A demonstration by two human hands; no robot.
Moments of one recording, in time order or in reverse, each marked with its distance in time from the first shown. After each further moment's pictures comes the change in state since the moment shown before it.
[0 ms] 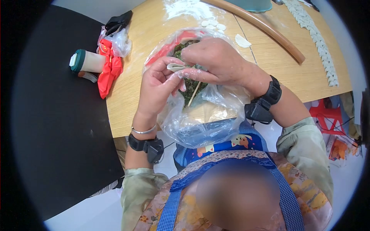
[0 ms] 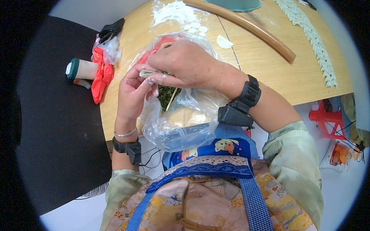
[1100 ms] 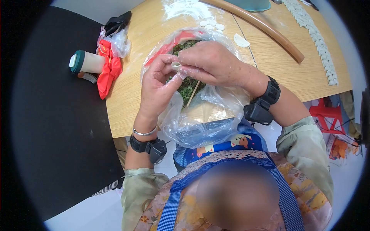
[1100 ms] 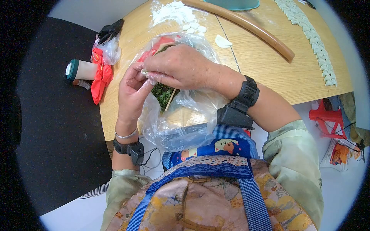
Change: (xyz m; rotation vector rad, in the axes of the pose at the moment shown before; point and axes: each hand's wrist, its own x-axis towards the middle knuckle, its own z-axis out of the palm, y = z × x) left_hand 0.002 -0.007 0.008 0.062 0.022 0.190; right_hand 0.001 -0.002 0.005 0.052 0.008 0.007
